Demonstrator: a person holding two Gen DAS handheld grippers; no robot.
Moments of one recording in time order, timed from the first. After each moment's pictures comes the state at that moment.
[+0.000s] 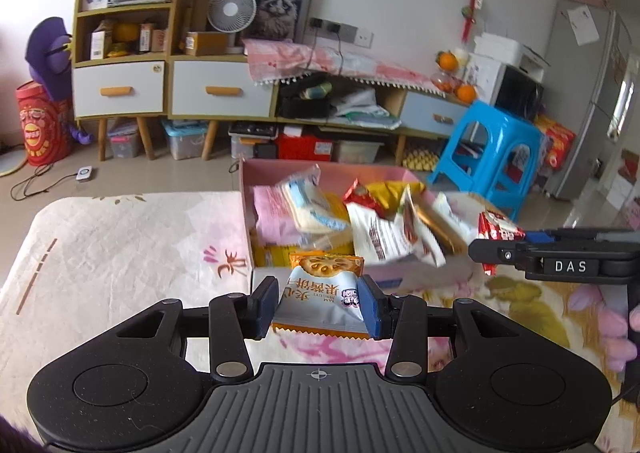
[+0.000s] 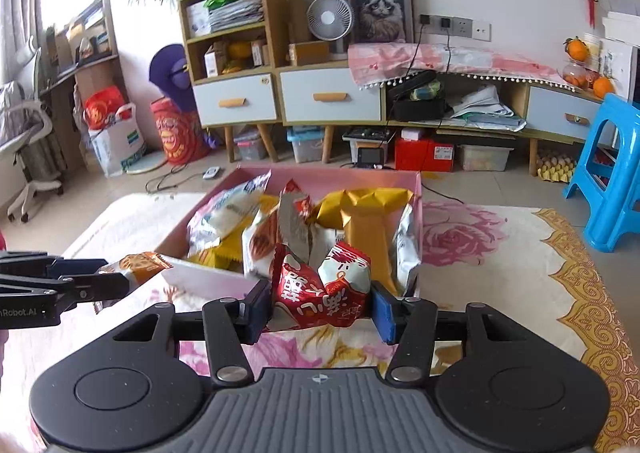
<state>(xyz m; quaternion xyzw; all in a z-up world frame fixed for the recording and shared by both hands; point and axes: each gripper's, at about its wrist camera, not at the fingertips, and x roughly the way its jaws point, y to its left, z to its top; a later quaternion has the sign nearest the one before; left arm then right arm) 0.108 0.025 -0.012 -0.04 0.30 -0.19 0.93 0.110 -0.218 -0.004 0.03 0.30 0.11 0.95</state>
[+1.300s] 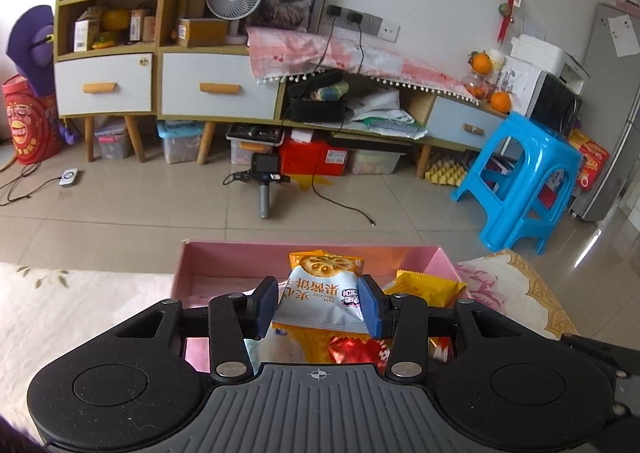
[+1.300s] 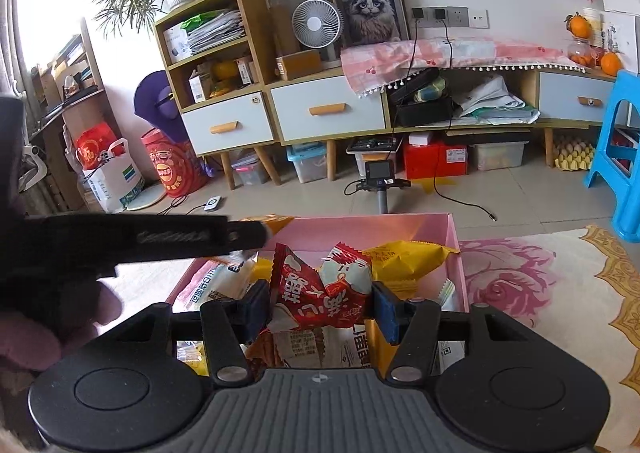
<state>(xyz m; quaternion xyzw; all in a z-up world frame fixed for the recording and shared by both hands) 0.261 -0.052 -0.008 -0.05 0.33 -0.16 0.93 0.190 -0.207 -0.007 0.09 0.30 0.12 0.94</state>
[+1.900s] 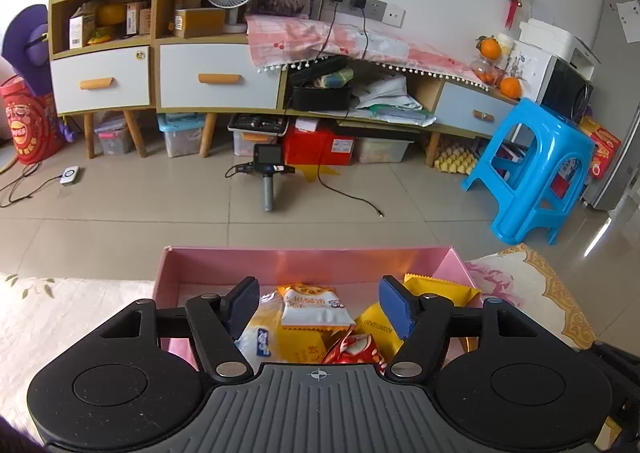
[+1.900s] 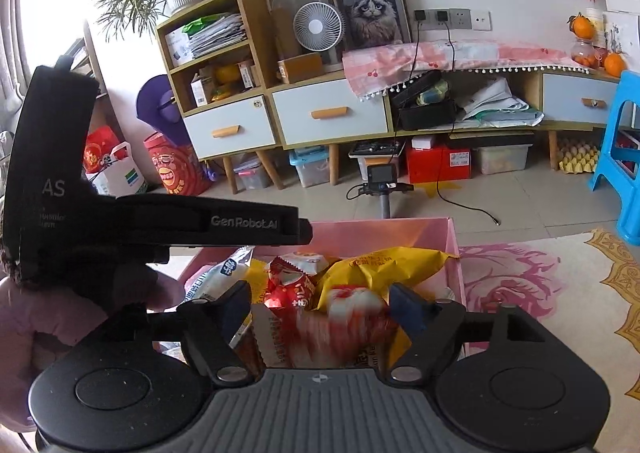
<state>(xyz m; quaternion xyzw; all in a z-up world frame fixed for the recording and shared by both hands) 0.280 -0.068 -0.013 -0.03 0.35 -0.15 0.93 0.195 -0.211 -0.010 0.09 0.29 0.12 0.95</state>
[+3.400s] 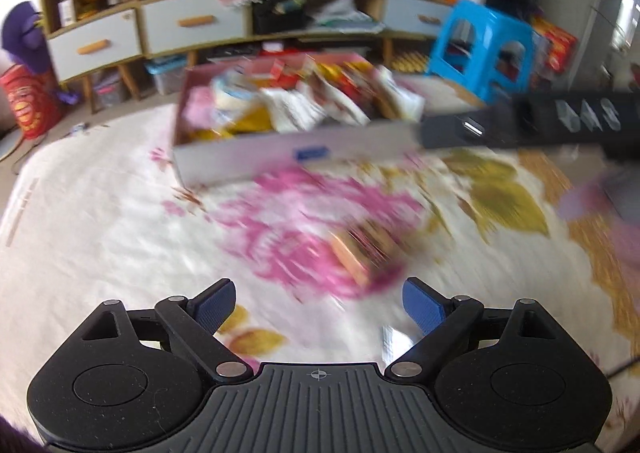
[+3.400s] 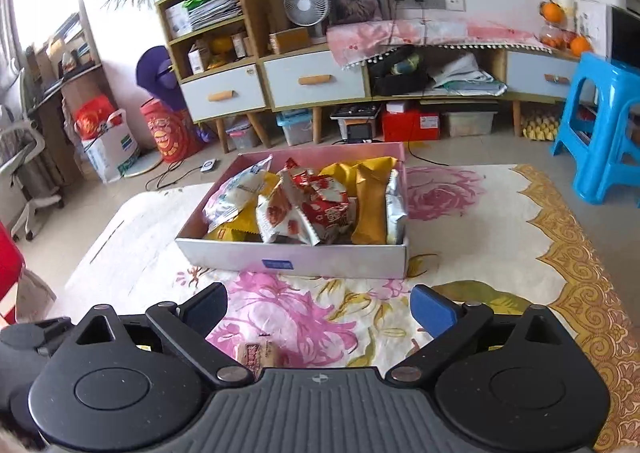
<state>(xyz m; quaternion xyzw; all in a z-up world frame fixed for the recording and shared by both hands) 0.045 -0.048 -0.037 0.06 0.42 -0.20 0.88 0.067 -0.213 0.006 0.07 0.34 0.09 0.93</state>
